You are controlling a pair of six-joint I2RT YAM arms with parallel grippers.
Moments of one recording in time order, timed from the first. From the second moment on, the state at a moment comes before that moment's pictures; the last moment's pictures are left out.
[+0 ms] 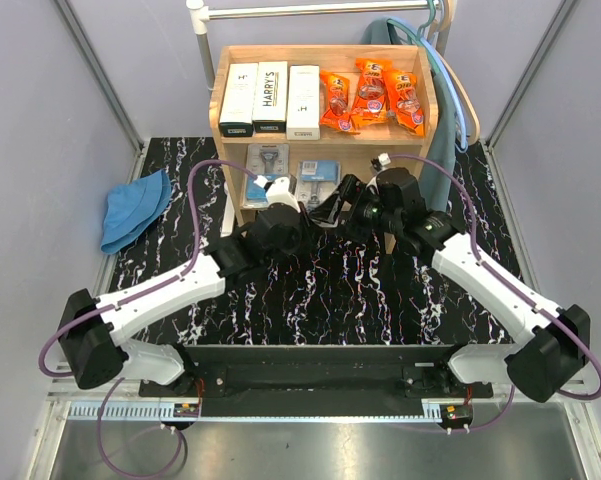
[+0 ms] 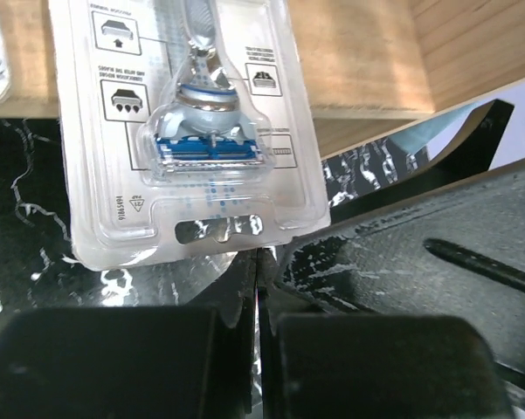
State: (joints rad) left arm -0.93 1.32 1.09 -0.23 -0.31 -0.81; right arm 0.60 1.30 1.16 -0.35 -0.25 0.99
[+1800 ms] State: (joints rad) left arm -0.86 1.44 1.19 -0.18 -0.21 -0.68; right arm 0.57 0.79 1.07 -0.60 -0.17 1.00
